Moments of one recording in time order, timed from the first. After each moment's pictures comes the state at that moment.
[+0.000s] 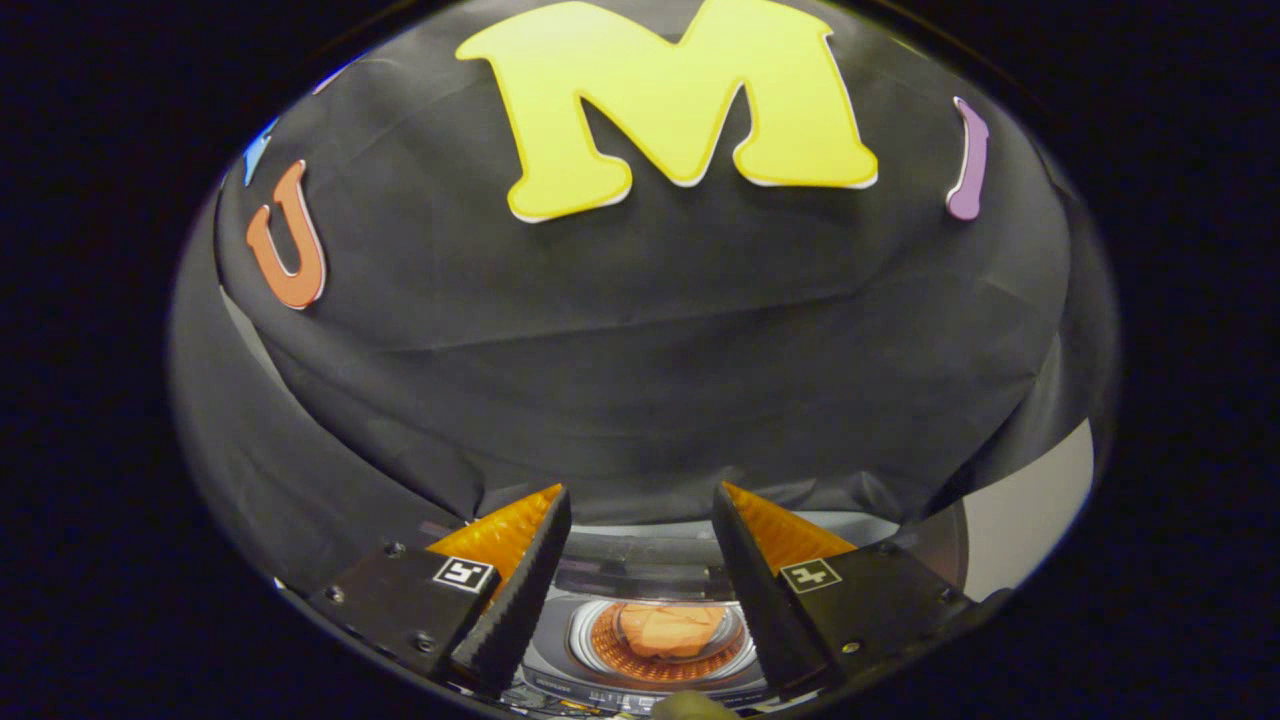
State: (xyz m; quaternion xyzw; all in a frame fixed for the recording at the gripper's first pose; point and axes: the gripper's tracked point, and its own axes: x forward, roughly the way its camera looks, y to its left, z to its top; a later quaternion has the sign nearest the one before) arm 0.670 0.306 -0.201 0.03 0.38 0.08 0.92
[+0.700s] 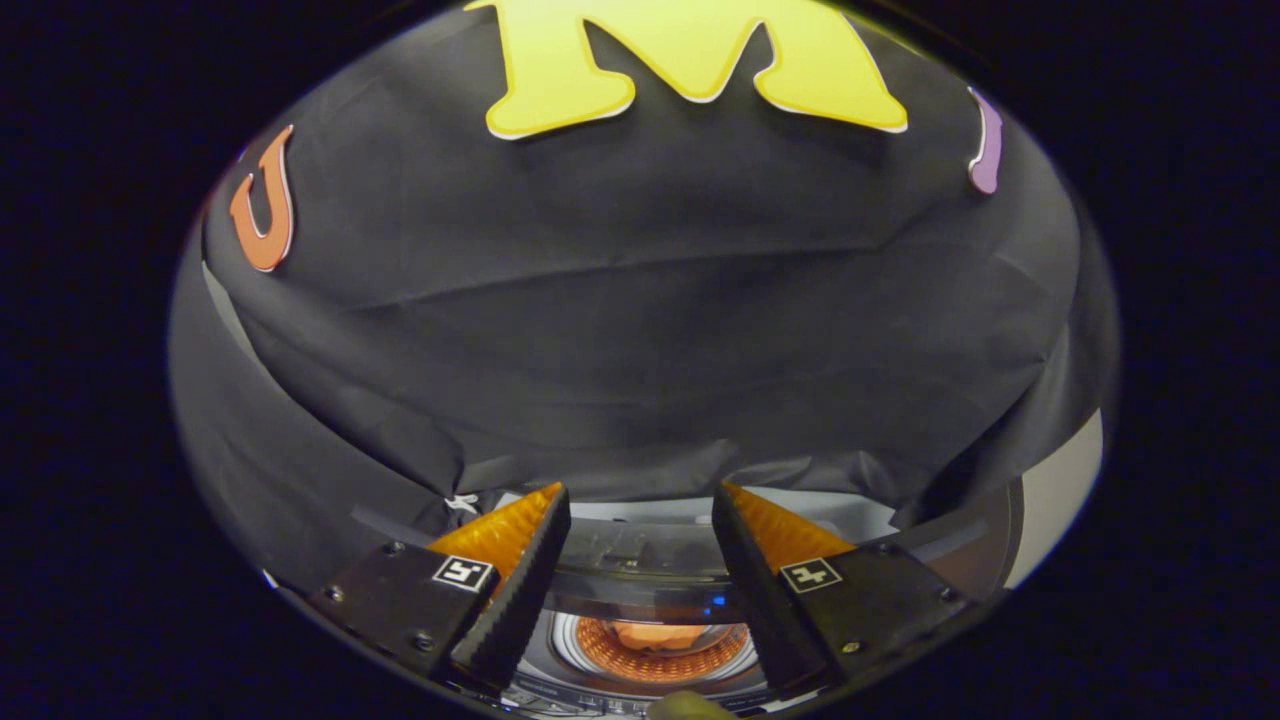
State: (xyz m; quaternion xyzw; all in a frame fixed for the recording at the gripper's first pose) arm 0.683 0.313 -0.259 0.01 0.41 0.06 0.91
